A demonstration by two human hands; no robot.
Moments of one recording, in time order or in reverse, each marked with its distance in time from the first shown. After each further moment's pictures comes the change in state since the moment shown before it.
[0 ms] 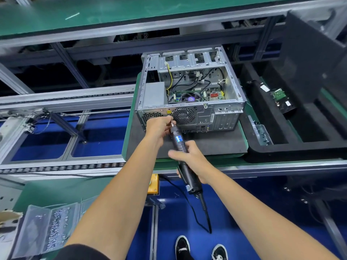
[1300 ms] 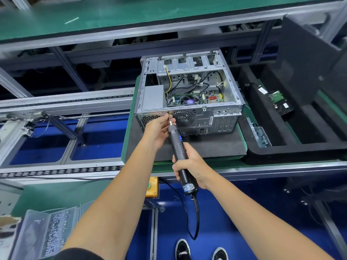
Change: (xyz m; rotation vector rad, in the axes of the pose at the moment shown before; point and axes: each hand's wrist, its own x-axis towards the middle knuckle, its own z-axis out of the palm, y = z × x) left_hand 0.003 0.003 -0.007 -0.288 -0.201 -0.072; right_hand -0.009 0.001 0.004 0.101 -0.102 -0.131
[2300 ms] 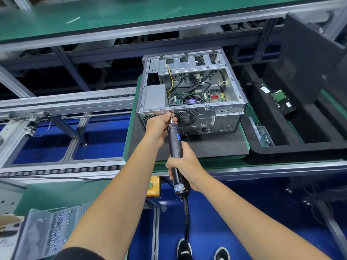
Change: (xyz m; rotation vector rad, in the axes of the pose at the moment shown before) left_hand 0.003 0.003 0.002 0.108 0.048 0.076; right_hand 0.002 -0.003 0.028 -0.065 0.108 -0.031
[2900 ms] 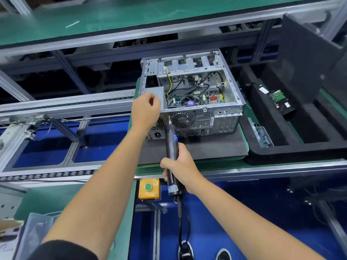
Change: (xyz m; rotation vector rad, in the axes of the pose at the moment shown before) left_hand -0.008 0.057 -0.002 1.017 0.246 0.773; right_hand 0.001 -0.001 0.011 -0.005 0.043 -0.028
